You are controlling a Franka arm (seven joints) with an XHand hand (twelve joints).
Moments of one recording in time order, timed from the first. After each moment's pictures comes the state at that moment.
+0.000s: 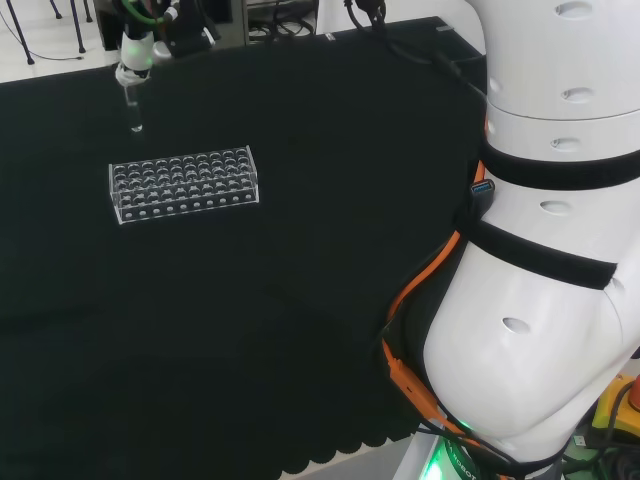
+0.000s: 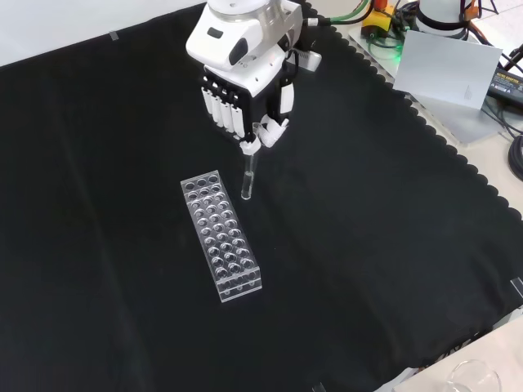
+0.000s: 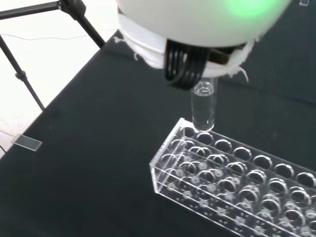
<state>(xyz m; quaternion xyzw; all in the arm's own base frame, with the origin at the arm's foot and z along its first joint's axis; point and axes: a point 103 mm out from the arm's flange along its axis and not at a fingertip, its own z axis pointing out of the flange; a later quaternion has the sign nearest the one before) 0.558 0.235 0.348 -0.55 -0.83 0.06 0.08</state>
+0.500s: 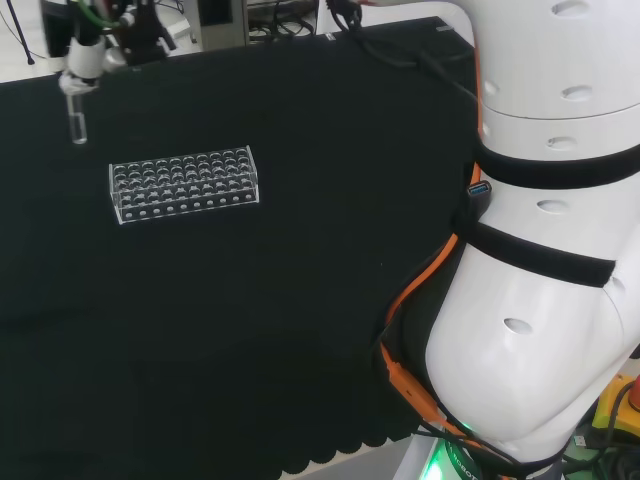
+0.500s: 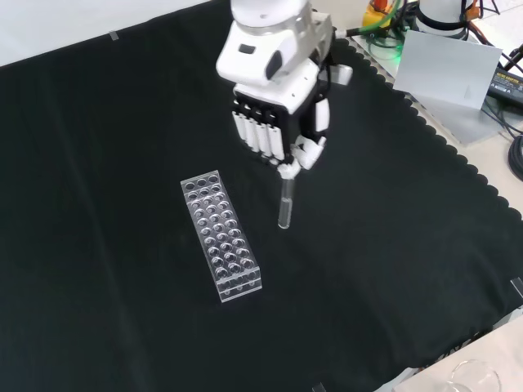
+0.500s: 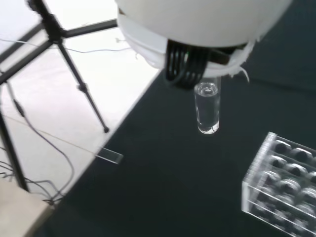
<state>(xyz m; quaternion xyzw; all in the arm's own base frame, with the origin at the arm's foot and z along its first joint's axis) 0.541 0.305 0.358 -0.51 -0.86 0.02 0.11</state>
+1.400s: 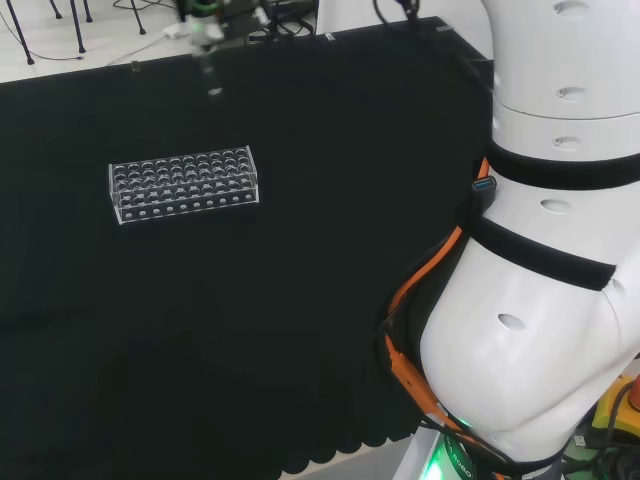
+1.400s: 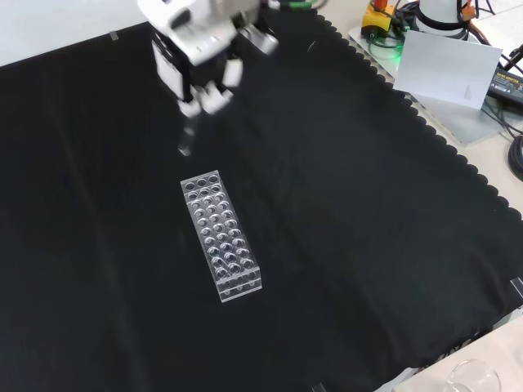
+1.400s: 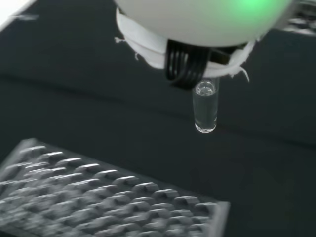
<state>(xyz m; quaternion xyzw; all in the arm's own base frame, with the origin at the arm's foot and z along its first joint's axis) 0.597 0.123 0.357 -0.66 -0.74 0.08 0.00</state>
